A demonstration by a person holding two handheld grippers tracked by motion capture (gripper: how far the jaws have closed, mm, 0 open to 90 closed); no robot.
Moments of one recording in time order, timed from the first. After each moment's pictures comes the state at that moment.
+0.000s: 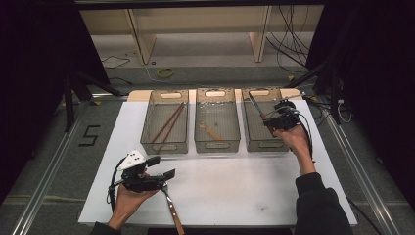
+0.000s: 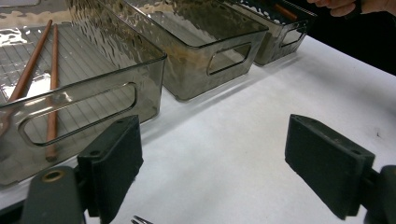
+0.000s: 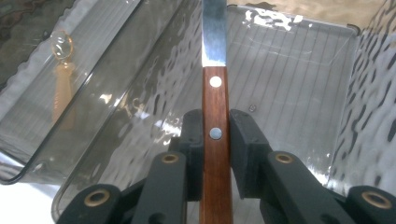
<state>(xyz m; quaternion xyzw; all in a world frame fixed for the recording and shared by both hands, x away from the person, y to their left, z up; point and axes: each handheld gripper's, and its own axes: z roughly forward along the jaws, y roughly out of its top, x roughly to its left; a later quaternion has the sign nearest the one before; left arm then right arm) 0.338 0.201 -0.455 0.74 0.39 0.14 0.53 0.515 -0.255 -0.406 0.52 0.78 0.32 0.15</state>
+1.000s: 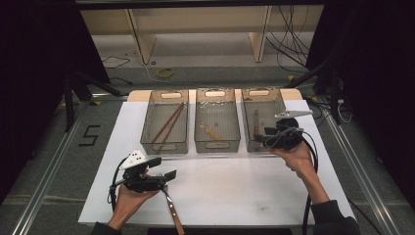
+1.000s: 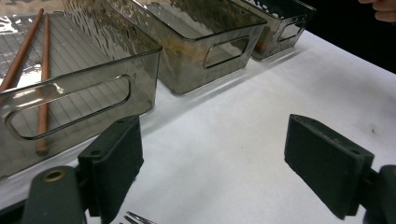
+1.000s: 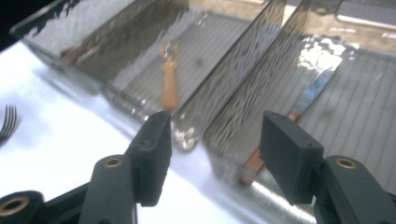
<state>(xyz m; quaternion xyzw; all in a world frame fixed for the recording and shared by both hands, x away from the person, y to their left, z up) 0.339 0.198 -0.455 0.75 0.40 0.12 0.52 0.431 -0.240 -0.390 0.43 0.80 0.41 0.14</state>
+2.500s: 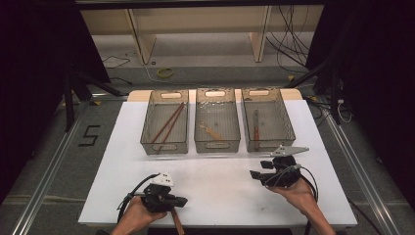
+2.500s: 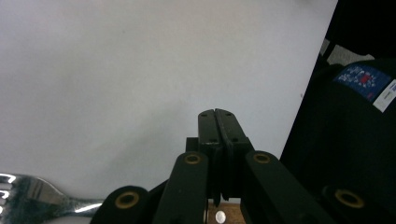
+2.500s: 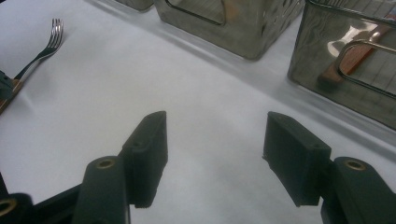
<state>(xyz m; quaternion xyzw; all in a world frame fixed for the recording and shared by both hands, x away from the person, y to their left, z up) 0.312 0.152 -0.481 0.88 0.30 -0.04 0.38 0.359 -0.234 -0.442 0.40 0.83 0.39 0.10</state>
